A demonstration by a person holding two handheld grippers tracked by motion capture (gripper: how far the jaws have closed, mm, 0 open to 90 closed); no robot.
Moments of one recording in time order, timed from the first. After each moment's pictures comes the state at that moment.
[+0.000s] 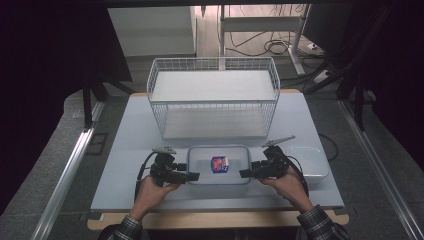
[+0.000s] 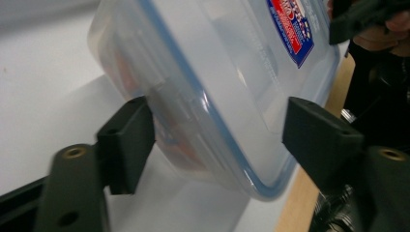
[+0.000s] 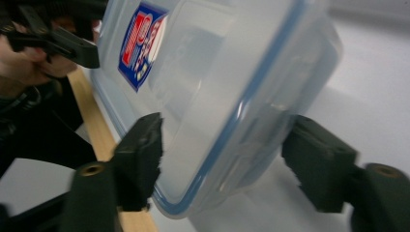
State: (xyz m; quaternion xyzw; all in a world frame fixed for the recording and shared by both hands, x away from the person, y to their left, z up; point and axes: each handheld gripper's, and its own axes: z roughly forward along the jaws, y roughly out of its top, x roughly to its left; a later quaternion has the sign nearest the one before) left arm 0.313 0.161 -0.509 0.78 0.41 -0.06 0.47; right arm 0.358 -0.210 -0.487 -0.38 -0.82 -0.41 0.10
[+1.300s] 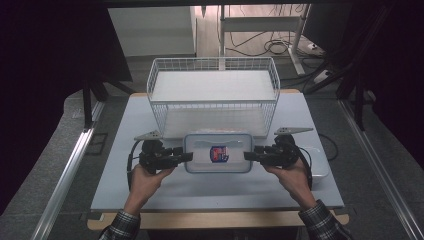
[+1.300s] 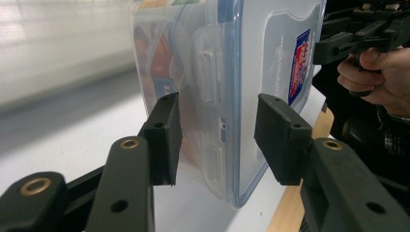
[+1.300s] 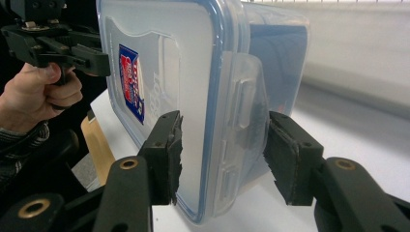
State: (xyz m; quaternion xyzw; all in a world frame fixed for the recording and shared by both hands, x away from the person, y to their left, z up) left arm 0.317 0.175 -0.444 0.74 0.40 0.00 0.53; right arm 0.353 -0.216 -0.430 -0.36 -0.78 -0.50 0.02
